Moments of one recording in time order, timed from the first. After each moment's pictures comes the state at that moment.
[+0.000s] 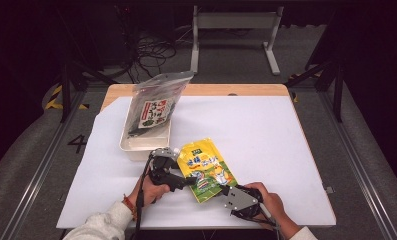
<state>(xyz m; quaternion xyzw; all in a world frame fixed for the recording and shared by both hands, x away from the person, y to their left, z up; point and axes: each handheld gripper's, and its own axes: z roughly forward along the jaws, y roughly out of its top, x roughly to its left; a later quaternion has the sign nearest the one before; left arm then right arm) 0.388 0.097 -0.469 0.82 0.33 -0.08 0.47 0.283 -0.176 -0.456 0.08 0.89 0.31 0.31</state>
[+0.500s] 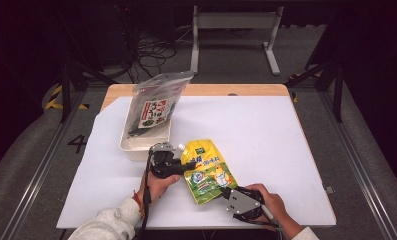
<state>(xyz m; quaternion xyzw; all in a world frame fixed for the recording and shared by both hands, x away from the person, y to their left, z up) 0.392 0.093 -0.460 0.80 0.34 -0.03 0.50 0.278 -0.180 -0.457 0.05 0.89 0.32 0.31</state>
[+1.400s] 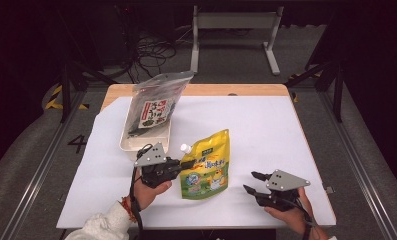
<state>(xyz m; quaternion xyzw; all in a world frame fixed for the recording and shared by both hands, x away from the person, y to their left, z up) 0.343 0.107 -0.394 0.79 0.18 0.06 0.58 0.289 -0.262 -0.427 0.26 0.83 0.42 0.23</state>
